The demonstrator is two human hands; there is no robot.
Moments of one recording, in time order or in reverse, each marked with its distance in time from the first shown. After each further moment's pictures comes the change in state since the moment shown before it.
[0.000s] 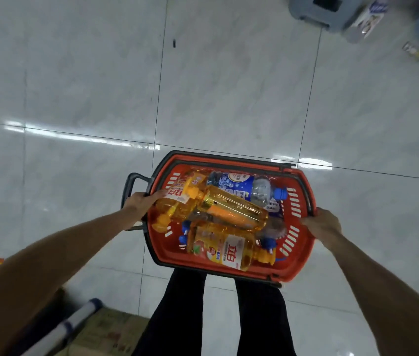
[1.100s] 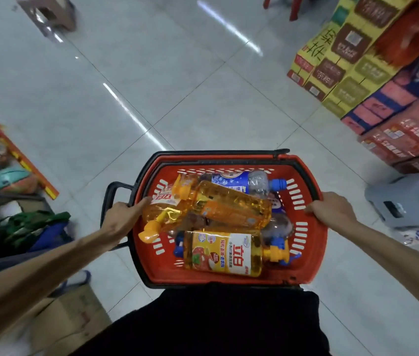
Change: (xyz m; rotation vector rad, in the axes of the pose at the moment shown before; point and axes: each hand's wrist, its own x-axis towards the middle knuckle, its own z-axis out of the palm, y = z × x) left_hand -0.228 -0.165 -0.345 -0.675 0.412 -0.098; right_hand -0.321 -0.492 -0.059 -0.581 0.064 -0.727
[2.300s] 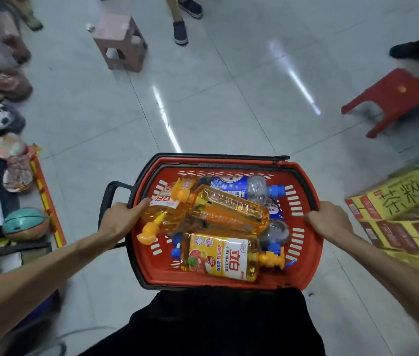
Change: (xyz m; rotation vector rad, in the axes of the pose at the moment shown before) left_hand 0.439 0.349 -0.292 -0.115 0.172 -0.177; right_hand 0.428 -0.623 -0.163 -0.304 -0.011 -0.246
